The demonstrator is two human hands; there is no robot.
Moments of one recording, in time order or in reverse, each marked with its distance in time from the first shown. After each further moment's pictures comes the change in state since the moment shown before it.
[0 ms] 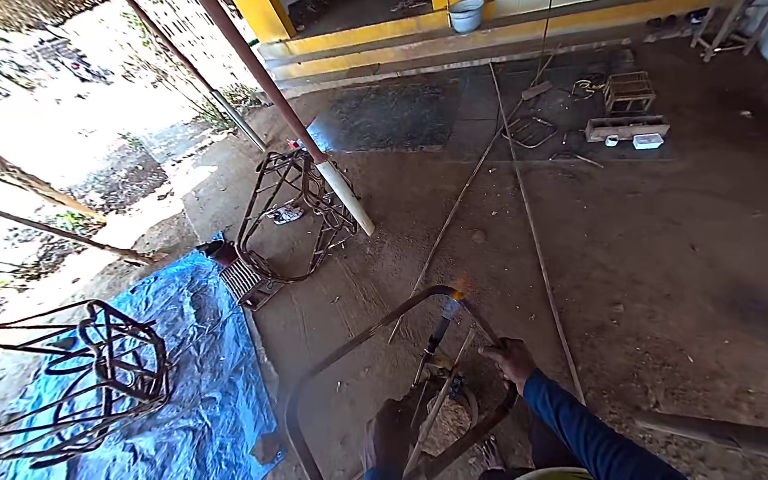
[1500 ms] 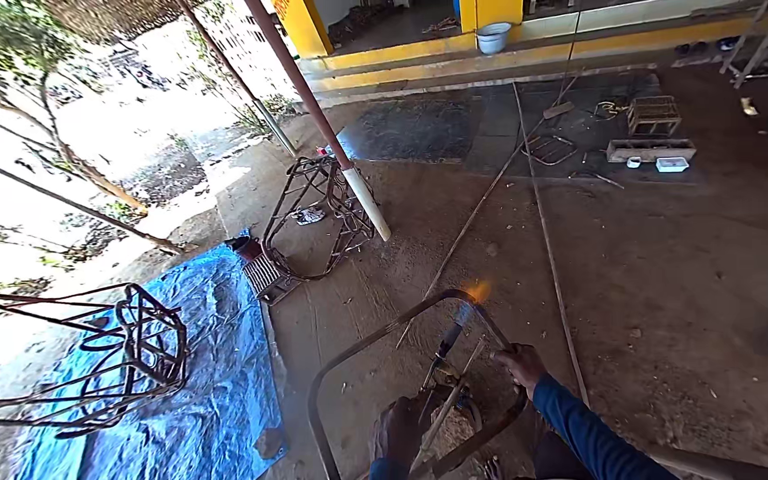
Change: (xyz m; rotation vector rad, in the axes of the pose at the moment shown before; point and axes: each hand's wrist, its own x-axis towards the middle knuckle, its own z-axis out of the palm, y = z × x) left_hand 0.009 0.002 0.001 0.152 -0.050 0.075; right_hand 0.011 -0.006 -0.004 -0.015 0.014 -0.031
